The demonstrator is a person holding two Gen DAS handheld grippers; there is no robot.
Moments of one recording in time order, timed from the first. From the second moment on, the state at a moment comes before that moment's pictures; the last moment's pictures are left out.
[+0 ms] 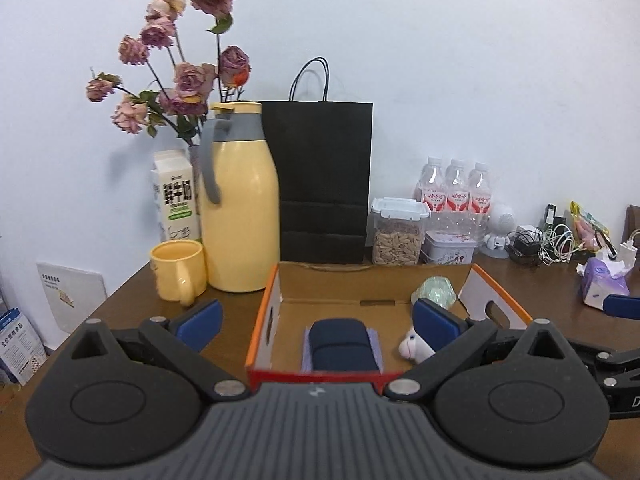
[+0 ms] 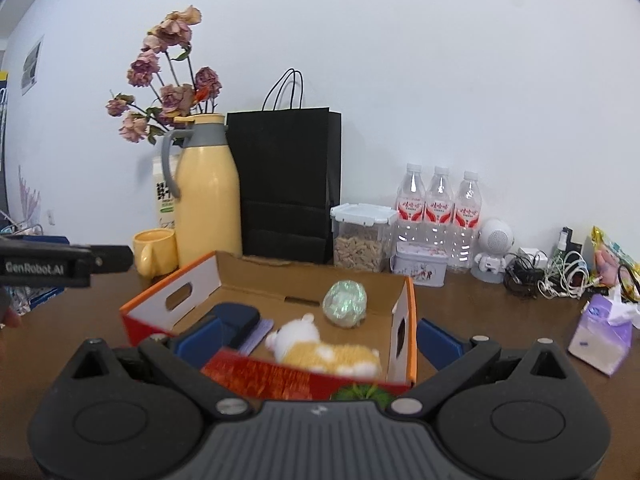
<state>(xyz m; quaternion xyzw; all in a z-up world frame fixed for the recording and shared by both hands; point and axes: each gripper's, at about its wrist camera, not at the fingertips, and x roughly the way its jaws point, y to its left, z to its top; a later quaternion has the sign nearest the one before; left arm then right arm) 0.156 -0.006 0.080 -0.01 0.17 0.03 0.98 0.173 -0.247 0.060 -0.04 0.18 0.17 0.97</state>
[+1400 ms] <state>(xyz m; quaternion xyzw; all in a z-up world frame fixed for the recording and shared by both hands) 0.070 0.014 0.006 -0.02 0.26 0.03 0.96 0.086 -0.281 -0.022 -0.03 0.30 0.15 0.94</state>
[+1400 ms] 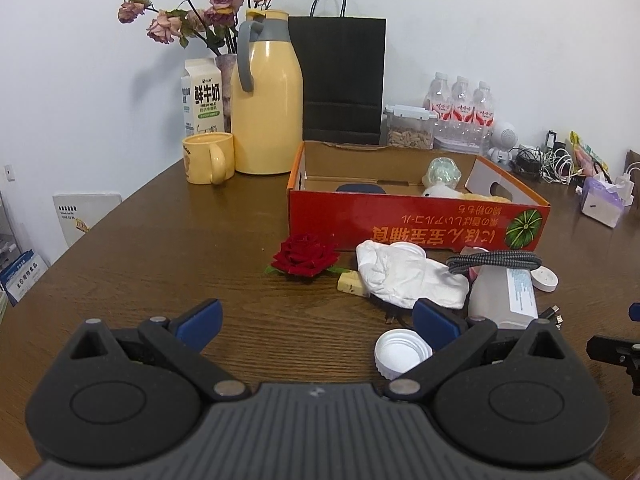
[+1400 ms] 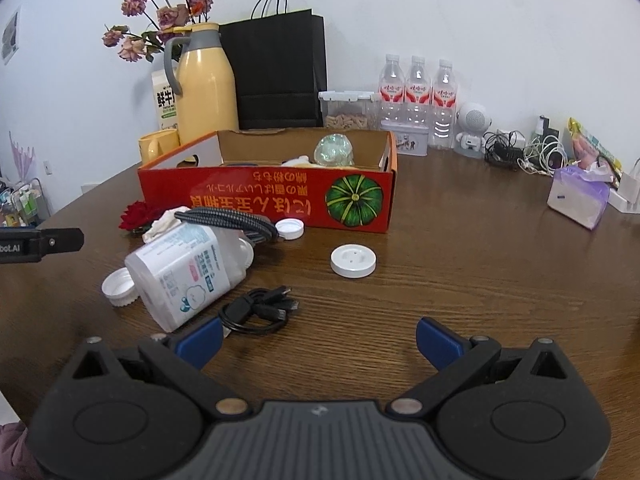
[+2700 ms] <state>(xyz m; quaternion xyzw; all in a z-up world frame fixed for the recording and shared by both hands) 0.084 0.026 -0.006 -0.03 0.29 0.04 0.96 0.129 -0.234 -0.044 -0.06 0.33 0.22 0.92</state>
